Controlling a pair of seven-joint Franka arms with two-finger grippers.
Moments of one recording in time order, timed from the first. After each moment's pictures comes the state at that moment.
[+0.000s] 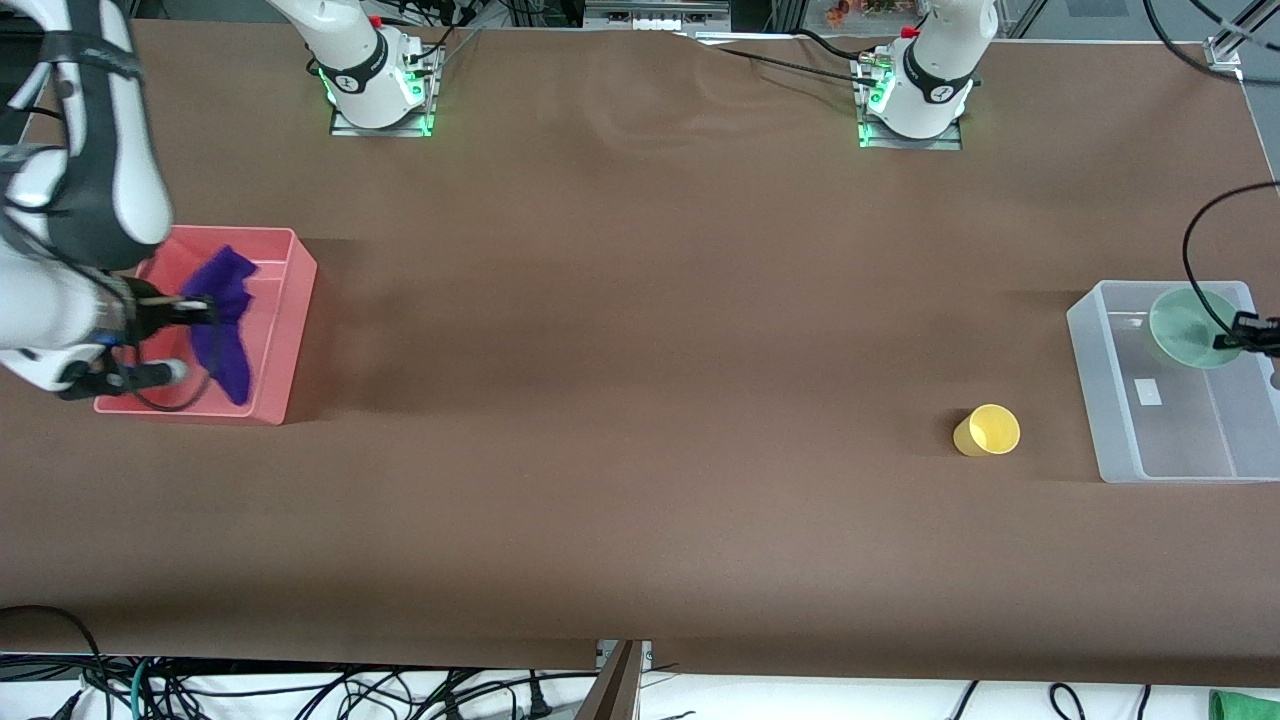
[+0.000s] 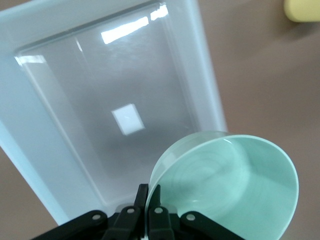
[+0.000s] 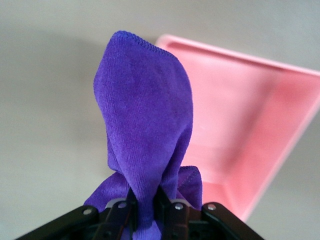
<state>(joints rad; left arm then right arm) 0.47 0.59 0.04 -1.45 0.07 1.81 0.81 -0.01 0.32 -0.12 -1.62 -0.08 1.61 -0.30</state>
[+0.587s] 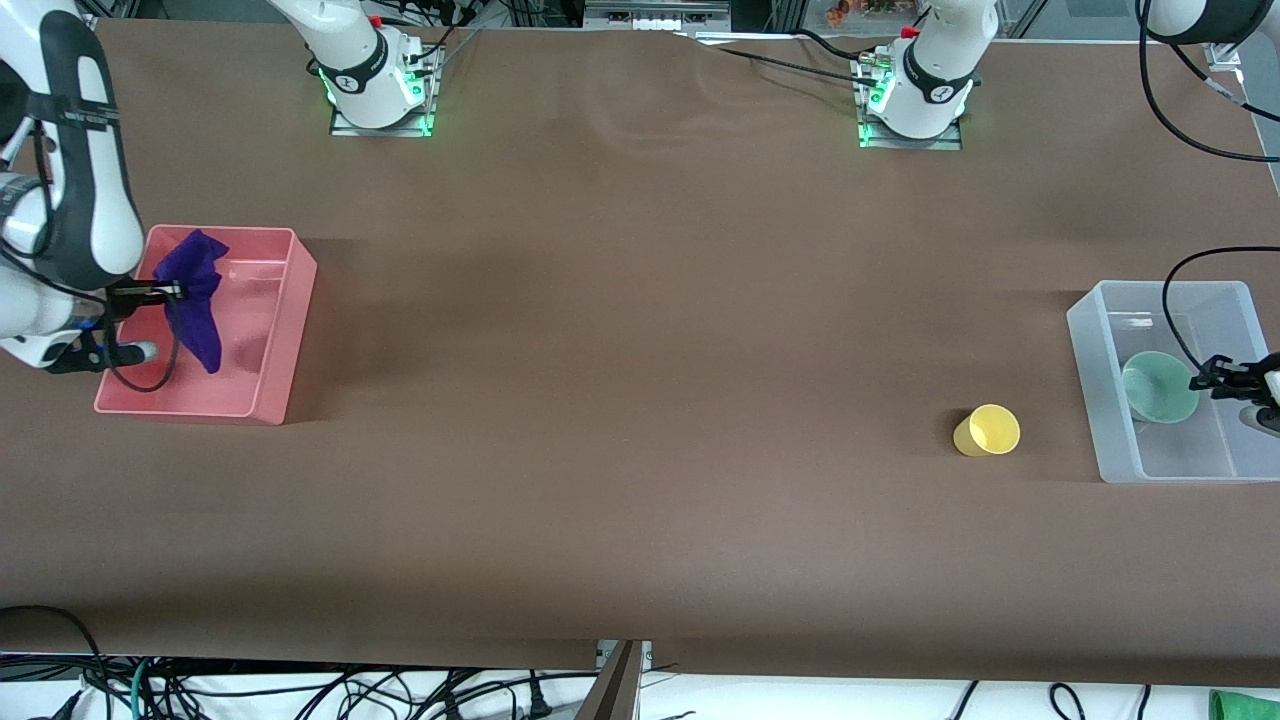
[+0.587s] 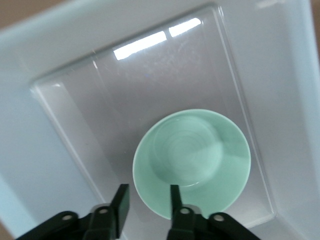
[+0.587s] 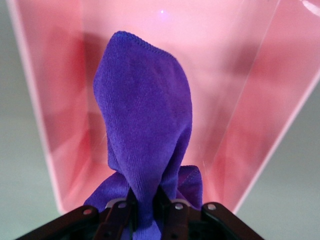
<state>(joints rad) 0.49 0.73 0.03 -1.38 0.07 1.98 0.86 -0.02 0.35 -0.26 -1.90 -0.08 1.85 -0.38</state>
